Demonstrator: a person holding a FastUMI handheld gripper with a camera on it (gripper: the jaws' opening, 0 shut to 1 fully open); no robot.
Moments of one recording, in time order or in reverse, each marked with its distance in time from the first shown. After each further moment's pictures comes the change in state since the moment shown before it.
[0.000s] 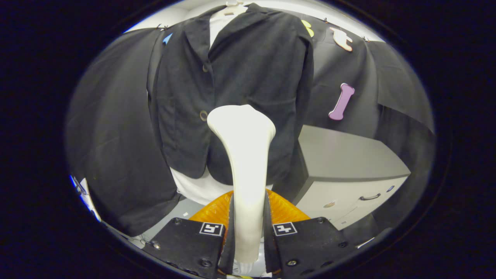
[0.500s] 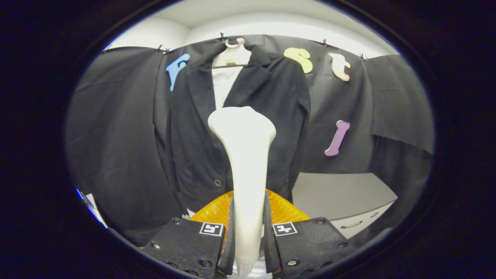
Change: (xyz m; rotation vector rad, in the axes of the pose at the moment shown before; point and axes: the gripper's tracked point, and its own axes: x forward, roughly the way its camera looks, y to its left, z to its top) arm -0.071 0.022 0.137 -0.008 -0.230 0.021
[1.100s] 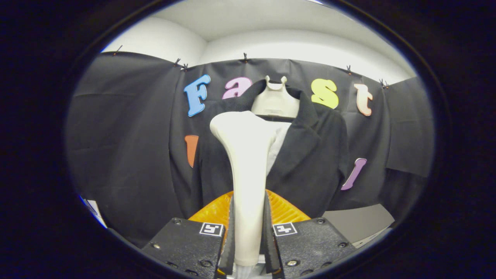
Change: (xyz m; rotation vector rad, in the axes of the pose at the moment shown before) arm 0.030 0.100 0.127 -0.079 -0.153 0.062
